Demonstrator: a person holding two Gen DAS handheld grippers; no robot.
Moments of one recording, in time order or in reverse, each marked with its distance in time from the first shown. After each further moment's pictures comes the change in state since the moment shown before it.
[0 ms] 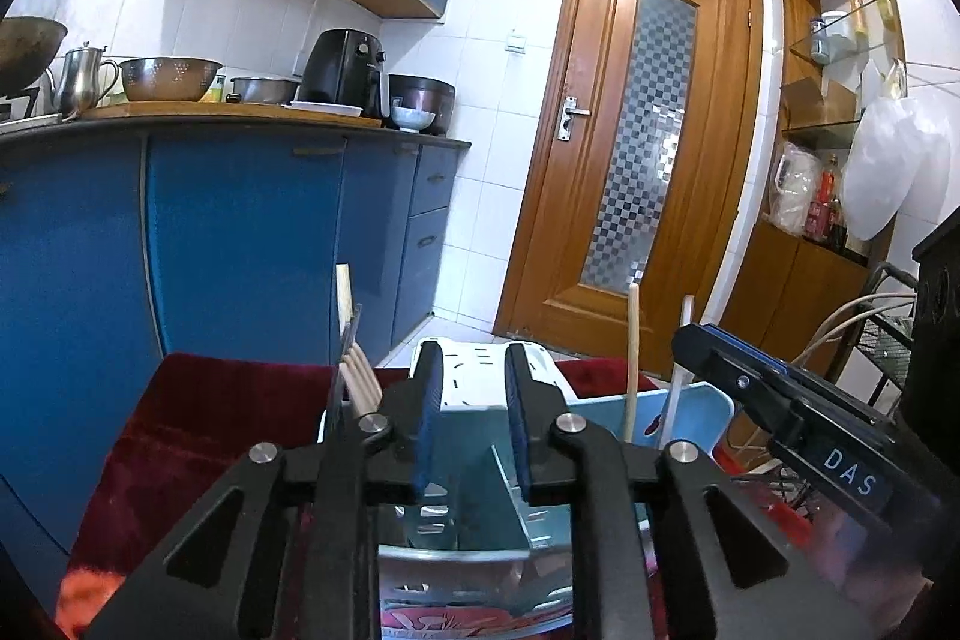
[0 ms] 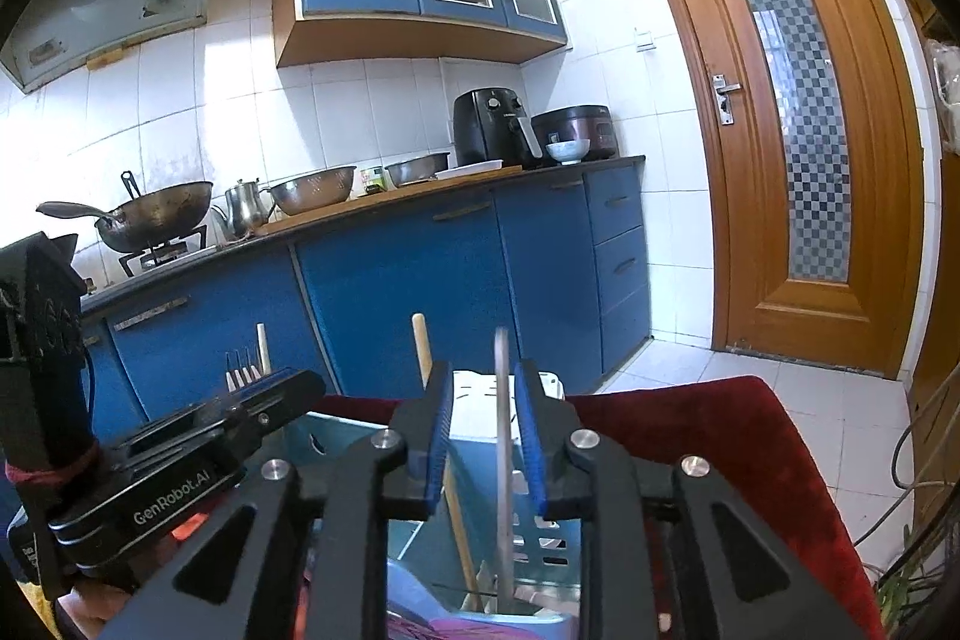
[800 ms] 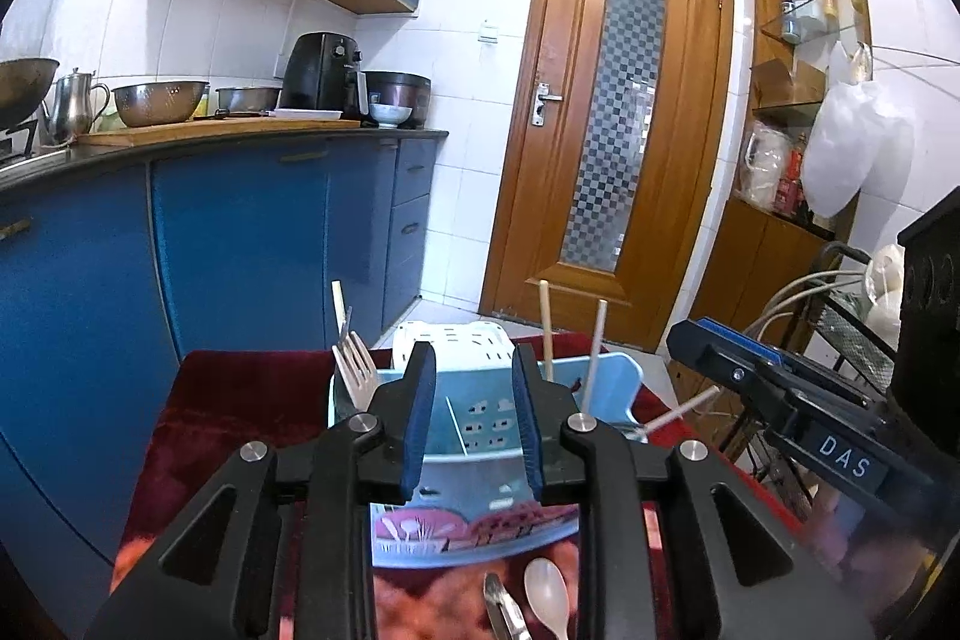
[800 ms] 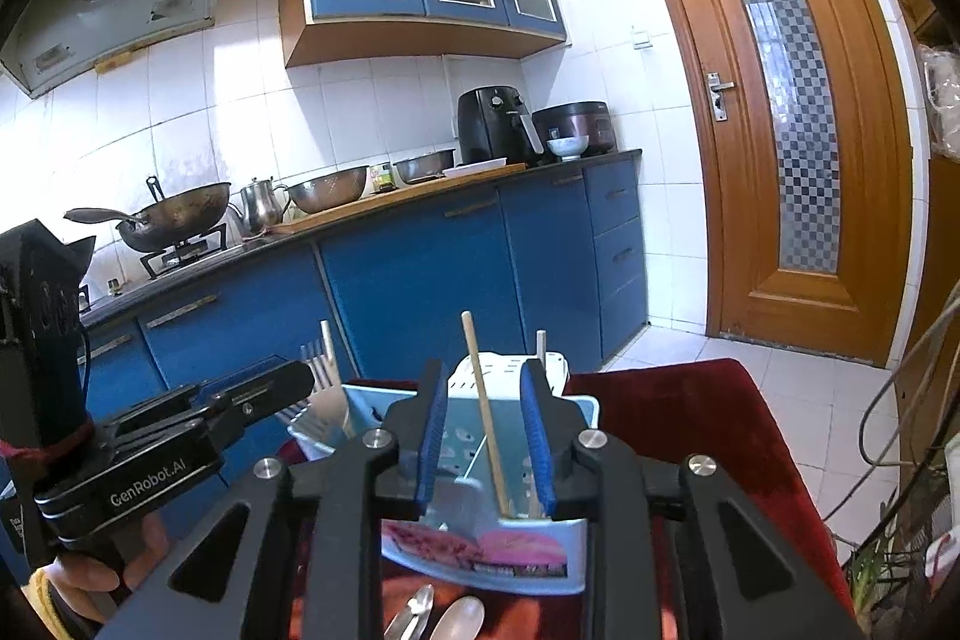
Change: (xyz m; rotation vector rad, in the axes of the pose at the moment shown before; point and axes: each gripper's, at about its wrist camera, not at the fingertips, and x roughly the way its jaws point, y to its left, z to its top) left arm -0.075 -0.022 0.019 0.052 0.057 -0.035; right arm -0.068 0.021 0.010 0.019 0.052 0.003
